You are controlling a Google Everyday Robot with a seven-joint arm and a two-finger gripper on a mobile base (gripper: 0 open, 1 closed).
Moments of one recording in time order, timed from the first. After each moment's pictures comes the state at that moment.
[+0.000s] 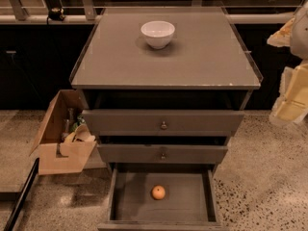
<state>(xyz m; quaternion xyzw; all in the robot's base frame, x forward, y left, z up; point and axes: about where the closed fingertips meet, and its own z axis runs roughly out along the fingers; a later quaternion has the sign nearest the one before) 0.438 -0.217 0.976 -0.60 0.78 -0.03 0.16</state>
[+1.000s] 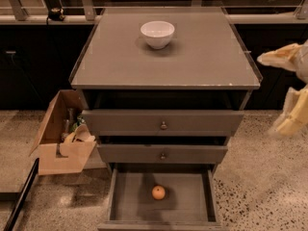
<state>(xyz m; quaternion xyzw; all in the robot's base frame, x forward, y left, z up) 0.444 -0.217 0.936 -0.63 0.73 0.09 0.27</state>
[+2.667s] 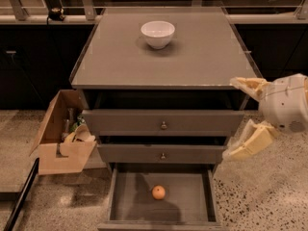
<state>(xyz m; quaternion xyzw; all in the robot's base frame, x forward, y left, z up) 0.435 -0.159 0.883 -0.58 0.70 0.15 0.39</state>
